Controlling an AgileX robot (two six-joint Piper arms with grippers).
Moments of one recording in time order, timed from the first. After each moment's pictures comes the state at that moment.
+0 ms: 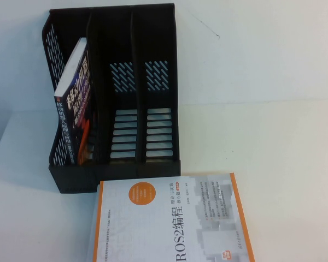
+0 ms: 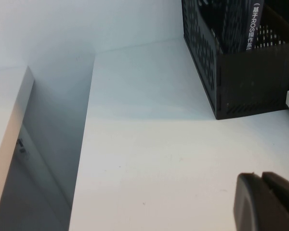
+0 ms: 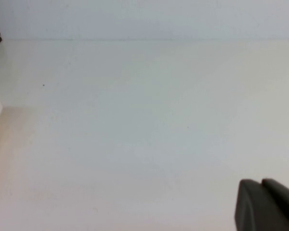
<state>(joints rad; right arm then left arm) -0.02 -0.01 0.02 -0.08 0.42 0.09 -0.06 -0.01 0.03 -0.07 0.38 0.14</state>
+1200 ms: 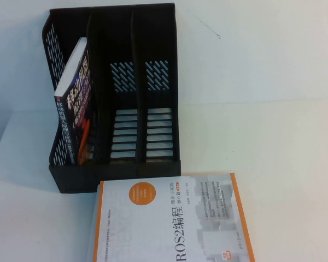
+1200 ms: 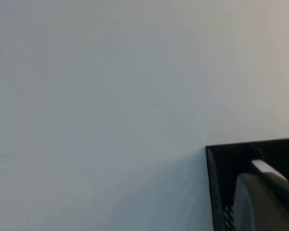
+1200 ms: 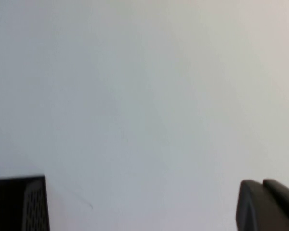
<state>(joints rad) -0.02 -0.01 -0.04 -0.06 -0.26 0.17 -0.06 -0.01 -0.04 -0.13 -0.26 0.13</state>
